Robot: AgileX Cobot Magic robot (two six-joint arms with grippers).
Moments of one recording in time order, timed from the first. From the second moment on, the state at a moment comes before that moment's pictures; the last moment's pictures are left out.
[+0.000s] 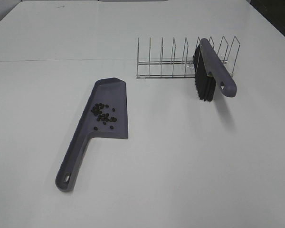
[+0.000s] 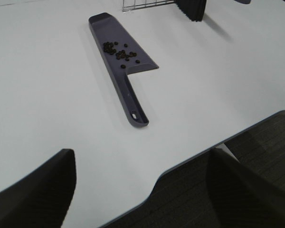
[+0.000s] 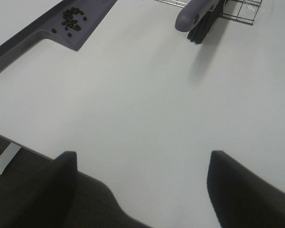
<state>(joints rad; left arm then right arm) -0.48 0.00 -0.54 -0.10 1.14 -0.05 0.27 0.17 -0.51 0.12 1.07 -0.14</state>
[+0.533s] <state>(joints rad) -0.48 0.00 -0.50 -0.10 1.06 0.03 0.27 0.17 -0.51 0.12 1.07 -0.14</state>
